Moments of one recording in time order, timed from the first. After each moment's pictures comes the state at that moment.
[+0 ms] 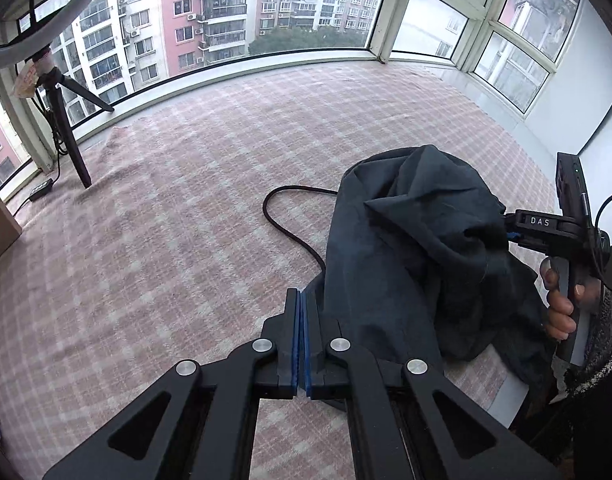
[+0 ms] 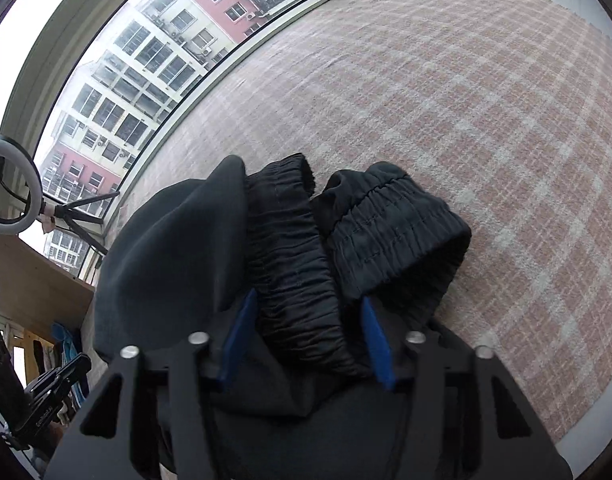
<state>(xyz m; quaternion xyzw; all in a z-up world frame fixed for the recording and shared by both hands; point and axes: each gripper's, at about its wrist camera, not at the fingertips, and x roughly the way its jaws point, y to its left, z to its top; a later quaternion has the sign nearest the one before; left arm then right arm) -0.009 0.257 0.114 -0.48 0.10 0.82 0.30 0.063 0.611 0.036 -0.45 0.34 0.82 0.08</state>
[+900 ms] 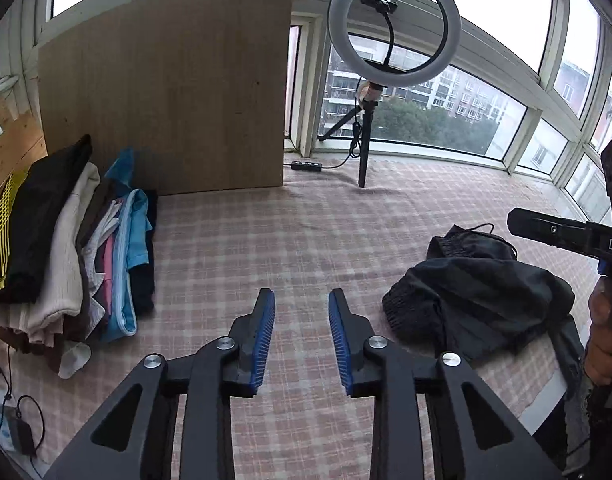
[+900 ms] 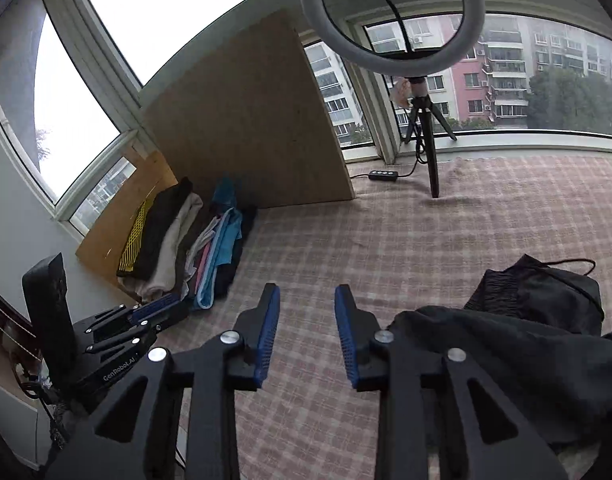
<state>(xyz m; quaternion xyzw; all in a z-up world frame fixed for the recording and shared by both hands) 0.025 -0.038 0.153 -0.43 0.00 0.89 0.15 0.052 0.202 0.186 -0.41 0.15 0.88 -0.20</state>
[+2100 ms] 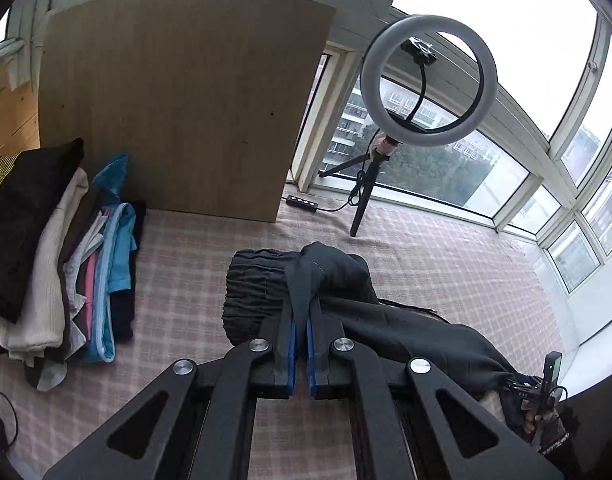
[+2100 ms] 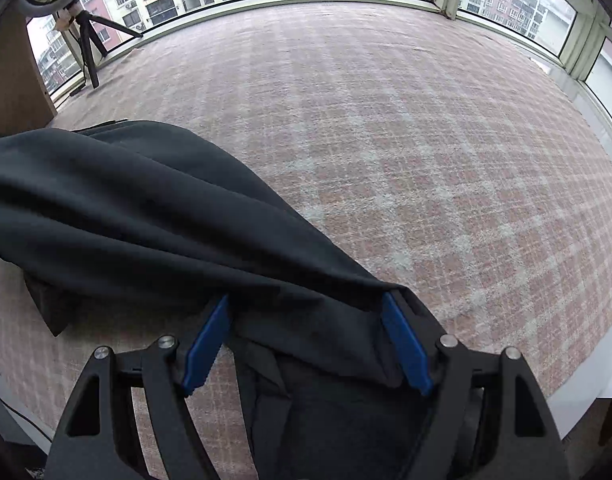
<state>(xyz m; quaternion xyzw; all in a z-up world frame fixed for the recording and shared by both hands) 0.000 -0.096 0.177 -0.41 -0.12 0.90 0.10 0.119 0.512 0.008 -0.54 0.05 0.84 0.04</state>
